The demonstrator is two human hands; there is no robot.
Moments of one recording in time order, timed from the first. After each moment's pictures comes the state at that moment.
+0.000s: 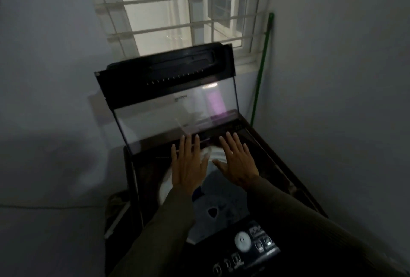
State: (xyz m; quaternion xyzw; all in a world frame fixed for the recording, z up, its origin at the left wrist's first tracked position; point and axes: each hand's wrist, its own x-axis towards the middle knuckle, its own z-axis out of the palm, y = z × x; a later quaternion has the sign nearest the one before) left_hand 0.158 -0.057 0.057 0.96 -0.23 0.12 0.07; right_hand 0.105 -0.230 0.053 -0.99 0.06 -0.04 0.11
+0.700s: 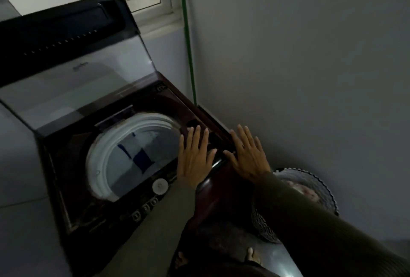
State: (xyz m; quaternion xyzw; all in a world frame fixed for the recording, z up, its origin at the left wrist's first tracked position) left_hand -0.049 -0.218 0.007 0.91 -0.41 0.05 0.08; right_hand -0.159 -0.381 -0.009 -0.97 0.23 -0.06 0.10
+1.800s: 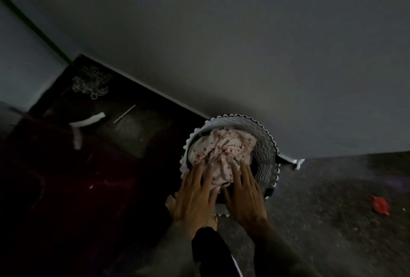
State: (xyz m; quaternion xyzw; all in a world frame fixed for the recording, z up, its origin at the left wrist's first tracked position) left_hand -0.269 -0.426 -0.272 0.79 -0.56 -0.25 0.06; right_hand -0.410 -0.498 -0.285 -0.82 0.51 0.08 0.25
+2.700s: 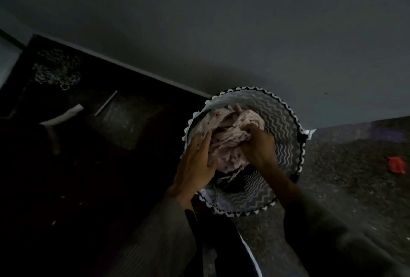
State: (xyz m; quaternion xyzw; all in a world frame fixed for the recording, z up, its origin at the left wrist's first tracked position) left_hand -0.207 -0.479 -0.372 0.73 -0.53 -0.42 0.14; right_hand -0.376 -0.582 -0.381 -0.69 0.63 -0.06 0.35
